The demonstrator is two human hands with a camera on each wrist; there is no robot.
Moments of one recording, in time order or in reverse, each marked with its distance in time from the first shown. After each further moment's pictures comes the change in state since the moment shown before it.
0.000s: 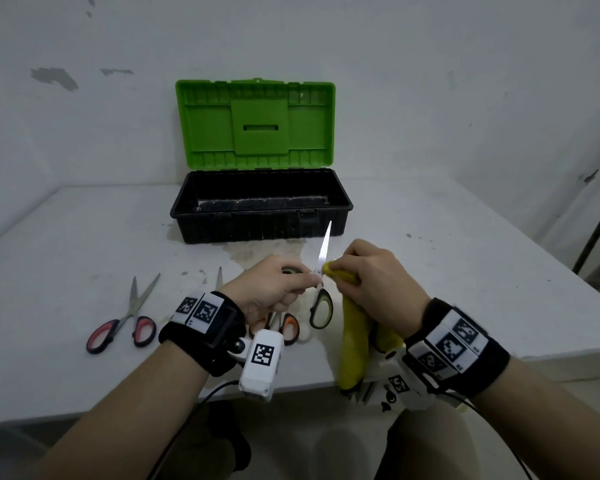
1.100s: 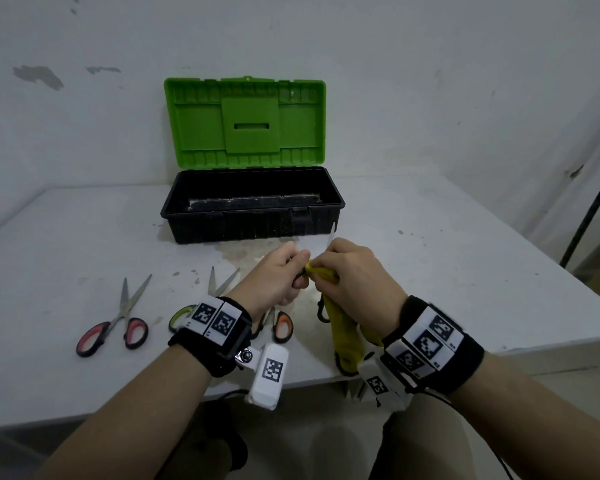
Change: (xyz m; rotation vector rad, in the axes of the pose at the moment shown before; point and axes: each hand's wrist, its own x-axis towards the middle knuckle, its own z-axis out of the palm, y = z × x) left_hand 0.003 0.002 0.017 -0.014 0.083 0.151; right_hand 0.006 -0.015 0.010 0.042 0.025 0.036
